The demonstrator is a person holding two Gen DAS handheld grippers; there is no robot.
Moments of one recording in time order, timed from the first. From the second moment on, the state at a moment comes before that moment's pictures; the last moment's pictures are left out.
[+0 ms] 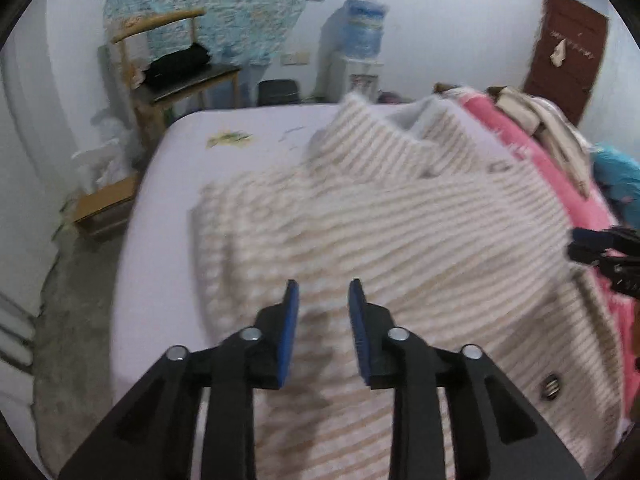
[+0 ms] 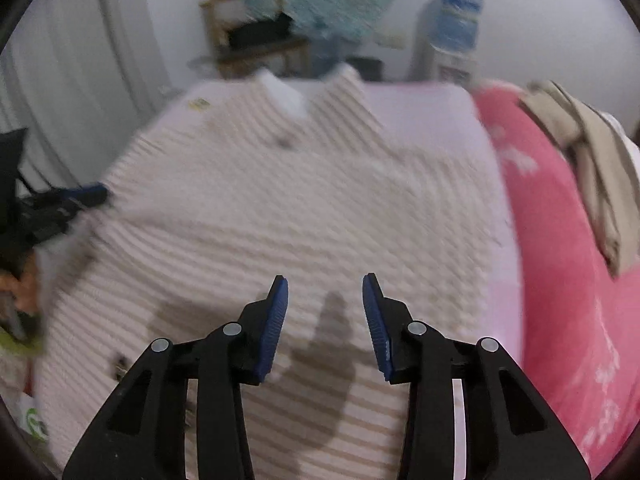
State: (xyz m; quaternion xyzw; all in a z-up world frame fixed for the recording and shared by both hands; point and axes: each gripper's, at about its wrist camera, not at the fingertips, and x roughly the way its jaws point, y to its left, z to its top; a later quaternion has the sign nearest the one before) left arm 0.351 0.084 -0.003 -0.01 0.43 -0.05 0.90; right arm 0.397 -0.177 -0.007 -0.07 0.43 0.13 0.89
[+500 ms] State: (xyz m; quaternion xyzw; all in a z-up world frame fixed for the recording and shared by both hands) left arm 0.344 0.059 -0.015 0.02 0.42 -0.09 0.90; right arm 0.402 -0.141 -0.037 -0.04 0.44 0.12 0.89
